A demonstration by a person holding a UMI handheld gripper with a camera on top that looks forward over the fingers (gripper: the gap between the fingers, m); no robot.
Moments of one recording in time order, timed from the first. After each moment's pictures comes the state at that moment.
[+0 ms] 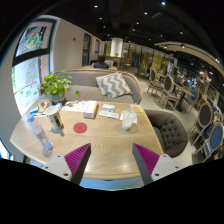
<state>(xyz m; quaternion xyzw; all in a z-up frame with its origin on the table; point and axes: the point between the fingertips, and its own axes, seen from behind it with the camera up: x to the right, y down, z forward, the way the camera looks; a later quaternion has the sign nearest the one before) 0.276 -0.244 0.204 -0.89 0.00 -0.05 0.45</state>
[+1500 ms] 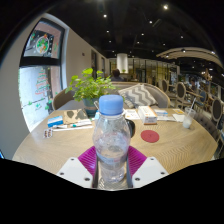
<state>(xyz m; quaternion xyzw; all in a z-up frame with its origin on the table) -0.066 -0.119 0.077 -0.84 0.01 0.00 0.55</state>
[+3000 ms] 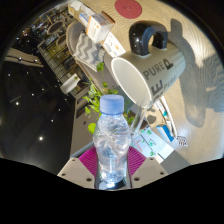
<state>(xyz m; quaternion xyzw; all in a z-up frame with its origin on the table) -0.180 0.041 0.225 -0.44 0.56 0.68 0.18</state>
